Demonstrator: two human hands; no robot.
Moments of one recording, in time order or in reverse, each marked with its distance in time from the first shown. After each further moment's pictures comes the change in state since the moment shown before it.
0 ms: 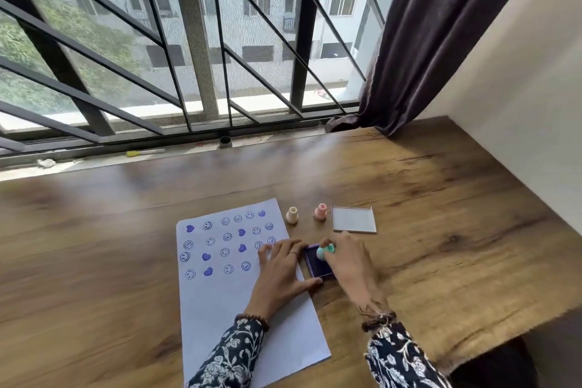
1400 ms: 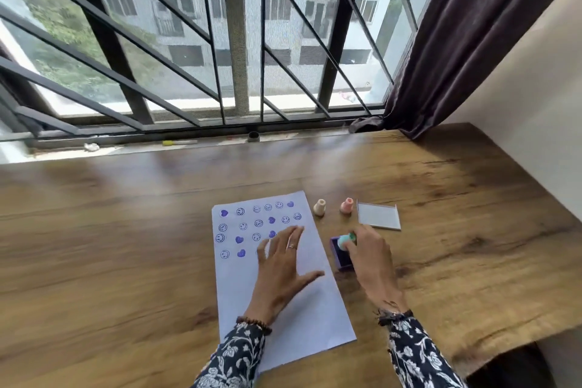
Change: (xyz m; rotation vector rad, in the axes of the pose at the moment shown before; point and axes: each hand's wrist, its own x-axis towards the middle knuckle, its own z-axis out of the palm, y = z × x) left_hand -0.044 -0.015 -0.033 0.009 0.171 -0.114; right_hand -0.018 -0.006 0.019 0.068 0.159 -0.066
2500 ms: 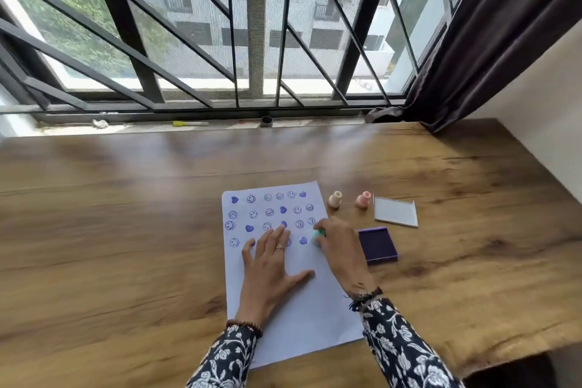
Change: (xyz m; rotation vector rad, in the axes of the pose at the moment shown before) left_hand -0.023 -0.038 -0.004 0.106 -0.048 -0.149; right_hand 0.012 -0.034 0.057 -0.014 -0.163 -0.227
